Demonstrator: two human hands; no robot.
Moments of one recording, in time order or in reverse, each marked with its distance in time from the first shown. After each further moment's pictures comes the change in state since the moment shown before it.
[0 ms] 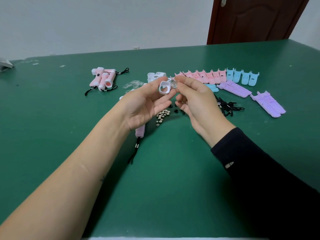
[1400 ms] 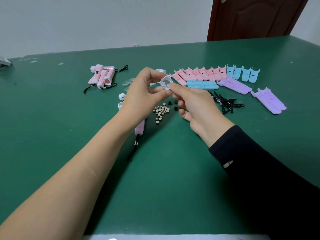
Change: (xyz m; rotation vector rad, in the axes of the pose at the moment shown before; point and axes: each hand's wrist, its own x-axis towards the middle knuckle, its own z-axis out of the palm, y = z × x) left_hand -0.003 -0.014 0.003 0.877 0.202 0.567; right_hand -0.003 0.006 0.001 -0.108 0.097 0.171
